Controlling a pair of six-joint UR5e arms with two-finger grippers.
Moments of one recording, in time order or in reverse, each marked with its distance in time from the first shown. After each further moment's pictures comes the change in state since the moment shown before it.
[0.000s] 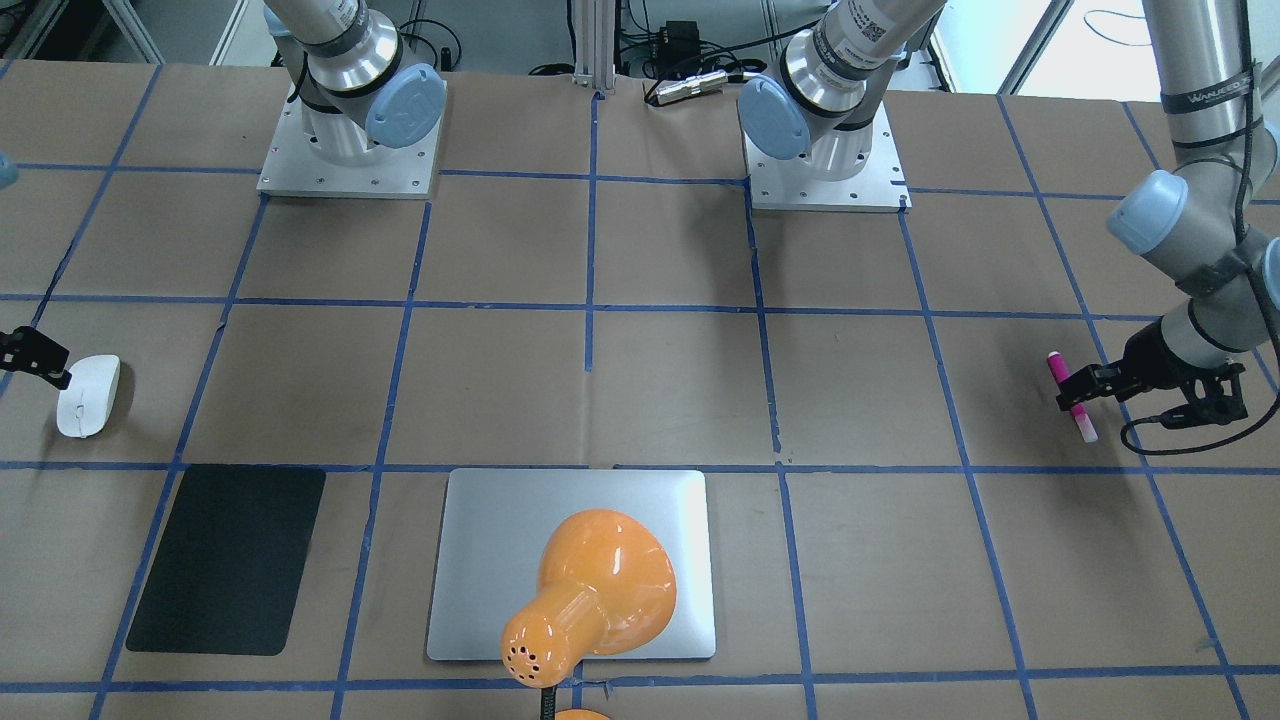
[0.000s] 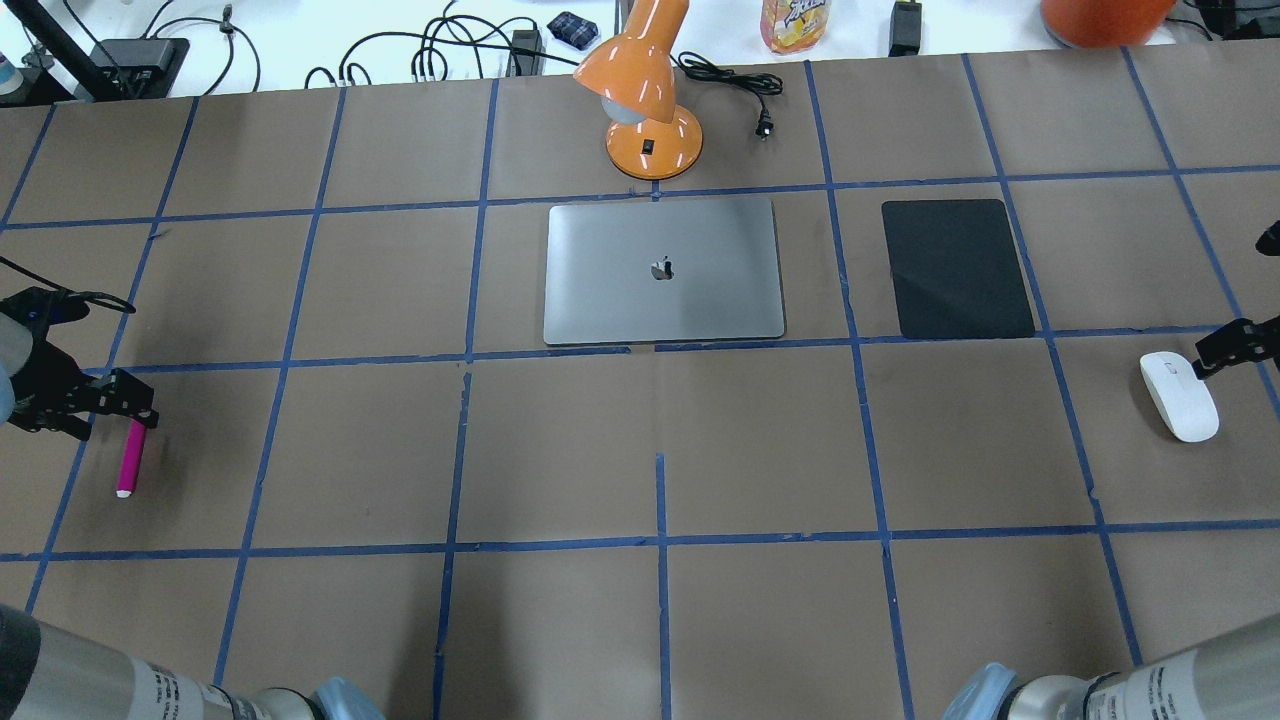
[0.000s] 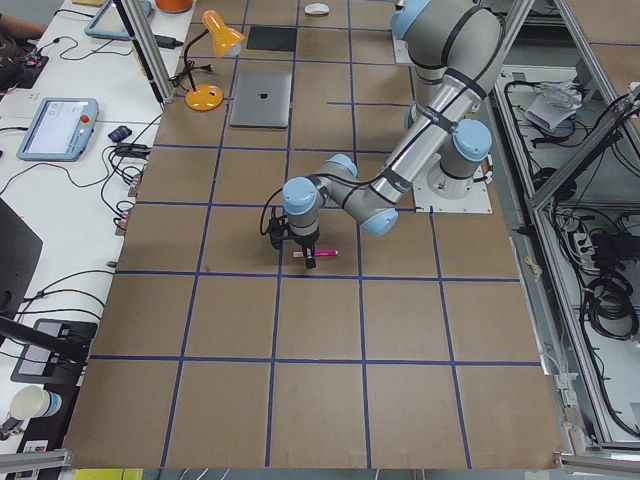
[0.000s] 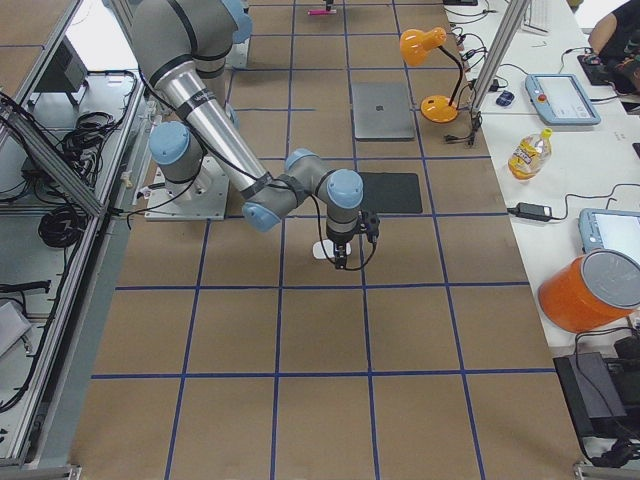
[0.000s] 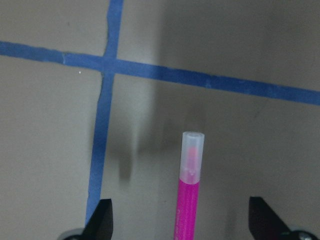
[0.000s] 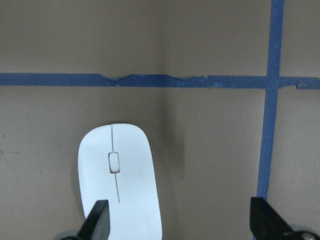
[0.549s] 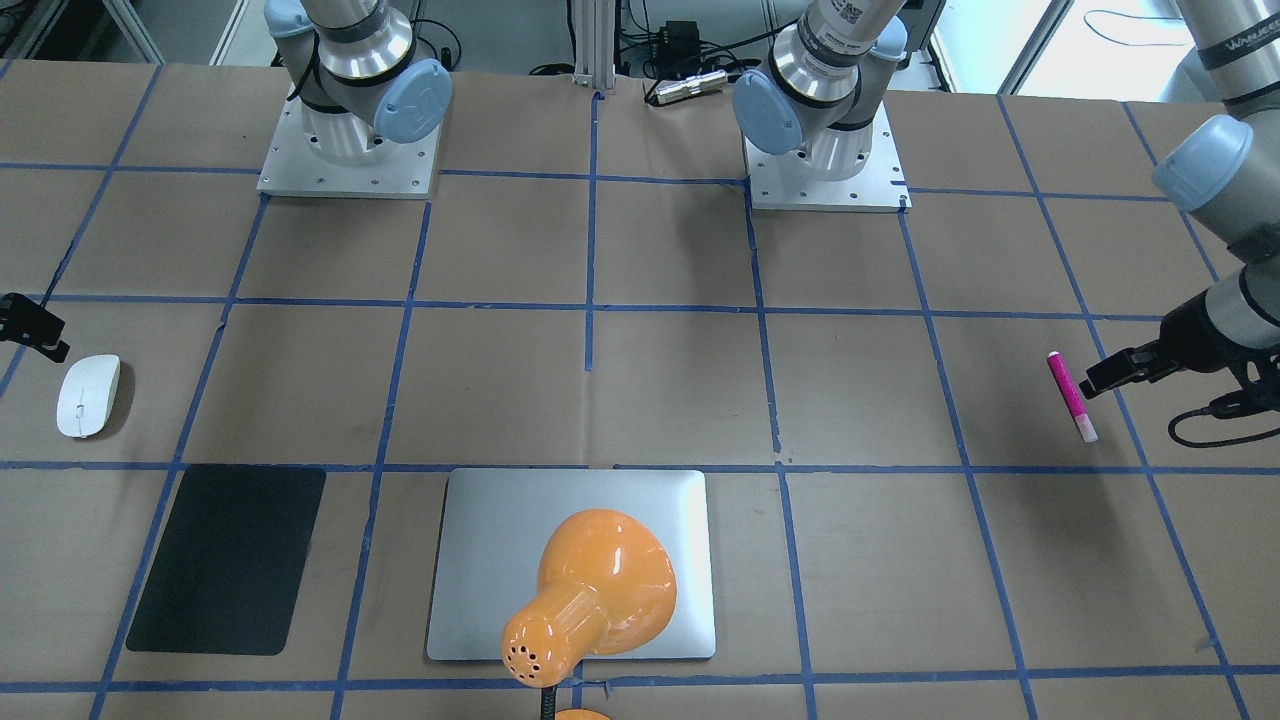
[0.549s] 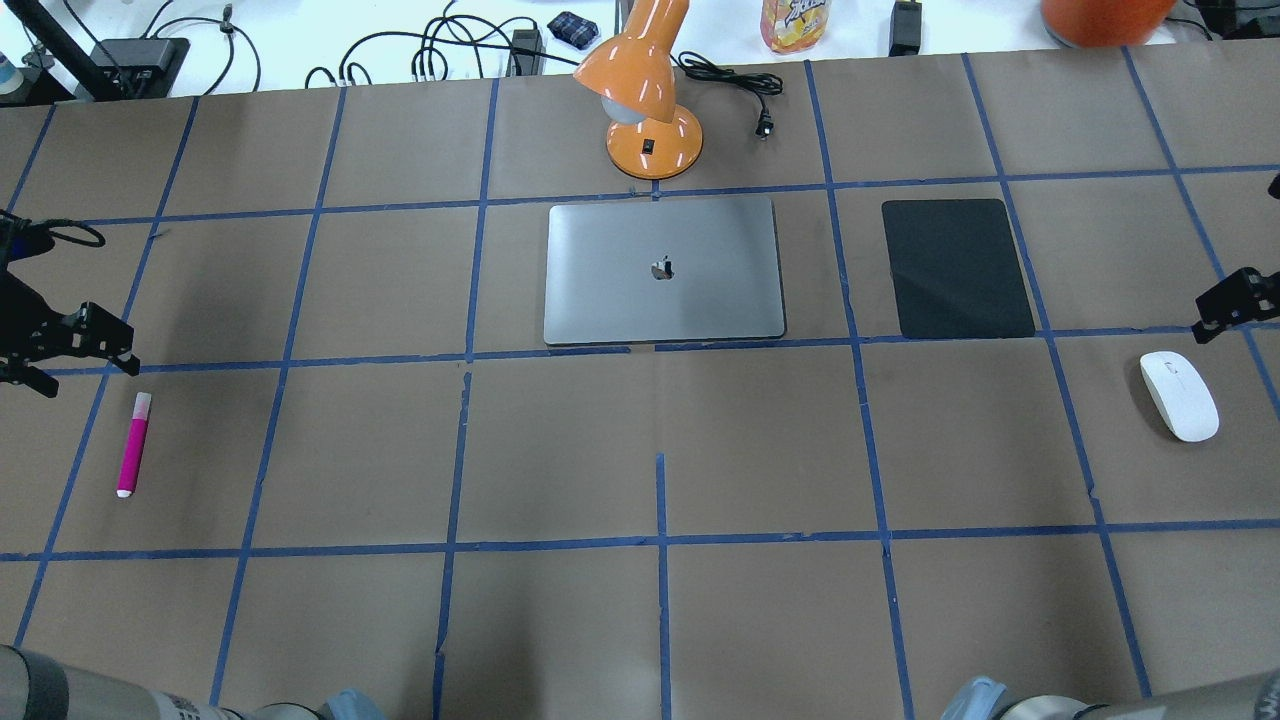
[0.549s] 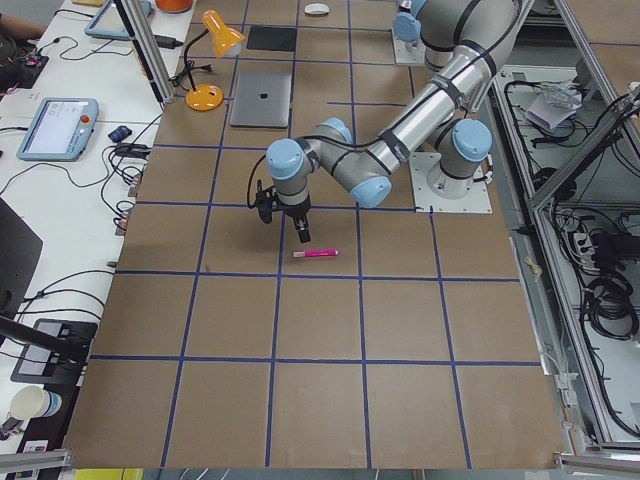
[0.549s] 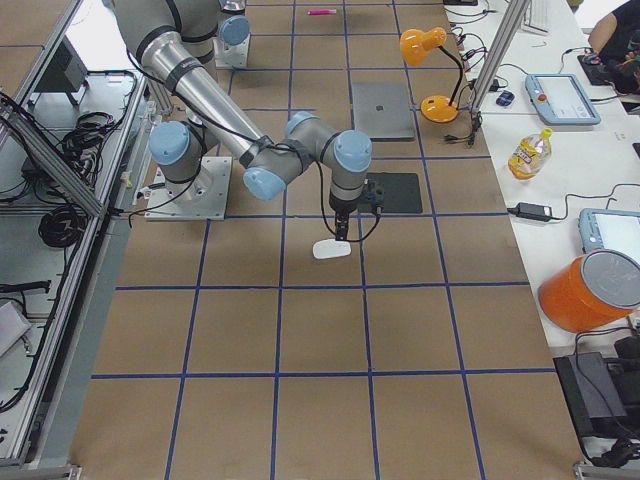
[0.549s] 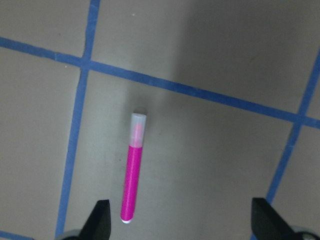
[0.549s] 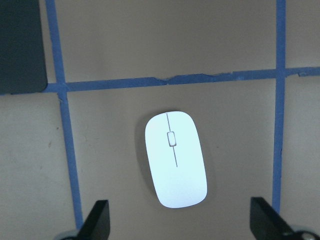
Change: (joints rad) left arm -0.047 0.082 0.116 -0.206 0.000 -0.126; right arm 0.067 -0.124 -0.037 0.174 -0.003 0.119
